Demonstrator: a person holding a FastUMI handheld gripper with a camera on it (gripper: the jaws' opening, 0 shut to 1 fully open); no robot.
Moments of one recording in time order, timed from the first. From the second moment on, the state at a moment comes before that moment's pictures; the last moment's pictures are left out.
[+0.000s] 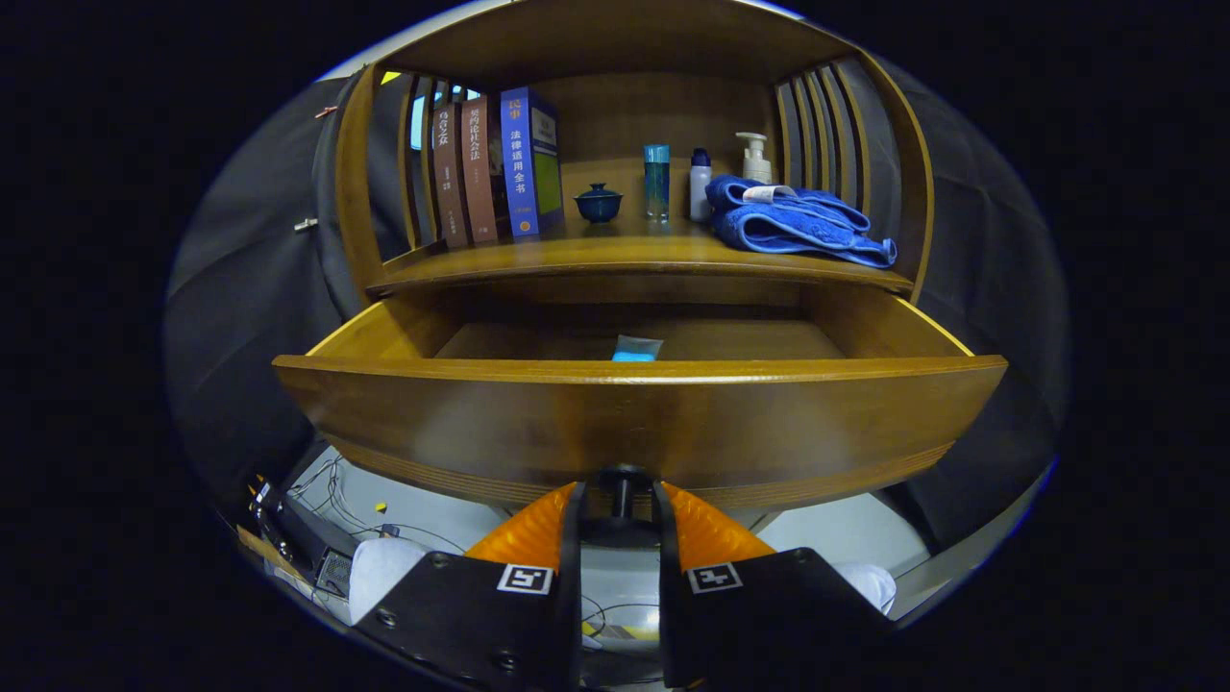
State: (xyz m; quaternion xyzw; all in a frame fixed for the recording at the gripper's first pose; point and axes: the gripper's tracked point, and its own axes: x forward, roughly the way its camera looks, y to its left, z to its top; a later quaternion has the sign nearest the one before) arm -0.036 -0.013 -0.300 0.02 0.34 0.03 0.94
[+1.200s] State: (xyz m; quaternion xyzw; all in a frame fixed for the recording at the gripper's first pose) arm -0.086 -0.020 -0.230 0.02 0.29 0.00 0.96
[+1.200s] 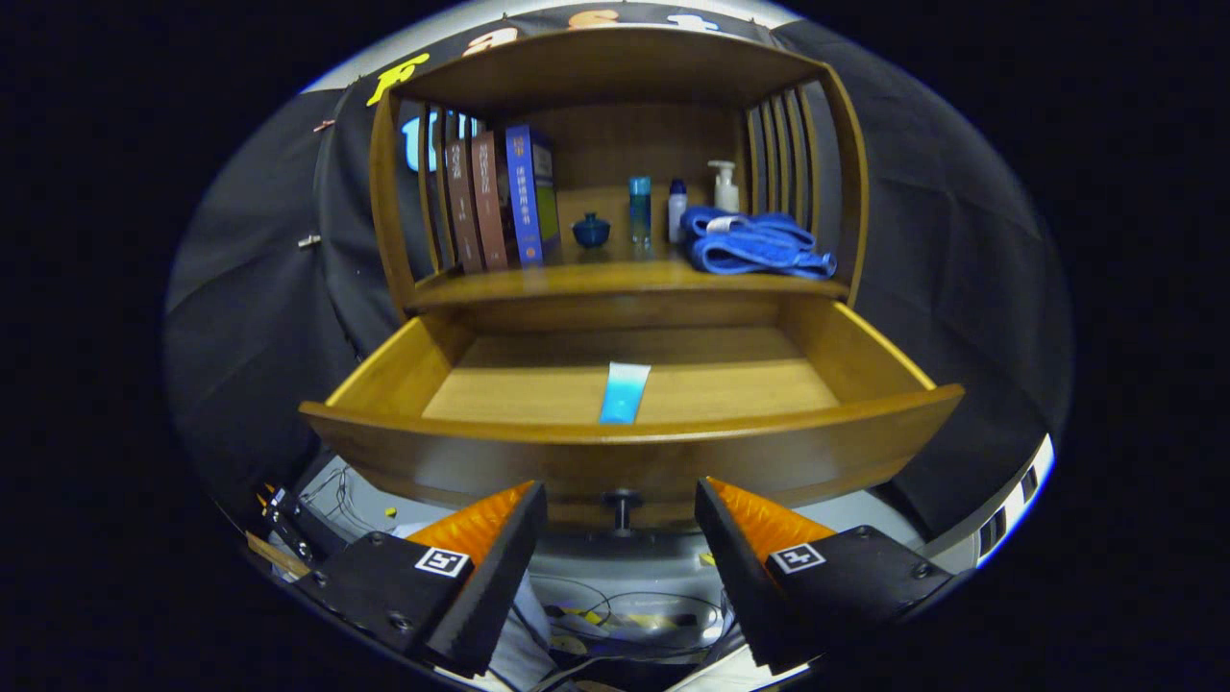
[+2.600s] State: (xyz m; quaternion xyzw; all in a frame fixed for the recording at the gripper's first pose) arm 0.063 -0.026 -0.355 0.05 0.63 -0.06 0.77
